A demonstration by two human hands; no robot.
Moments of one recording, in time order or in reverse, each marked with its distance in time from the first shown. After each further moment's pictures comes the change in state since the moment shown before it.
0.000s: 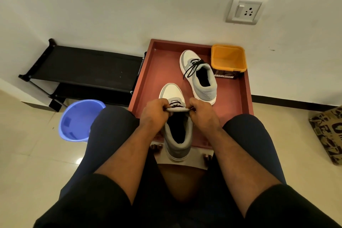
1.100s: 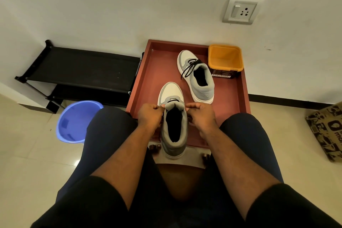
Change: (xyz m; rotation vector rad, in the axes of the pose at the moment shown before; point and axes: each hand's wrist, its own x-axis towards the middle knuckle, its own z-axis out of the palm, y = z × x) left_hand -0.002 -0.003 0.008 -0.407 0.116 -0.345; right_hand 0.002 0.005 0.022 0.770 0.082 0.543
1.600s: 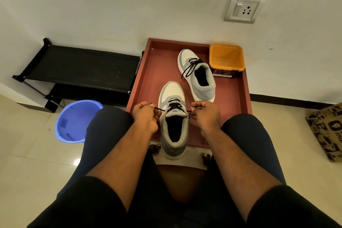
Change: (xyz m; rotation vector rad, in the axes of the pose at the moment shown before) left_hand 0.012 0.006 0.003 -0.947 0.100 -0.427; right_hand 0.004 -0.001 -0.001 0.008 0.196 -0.053
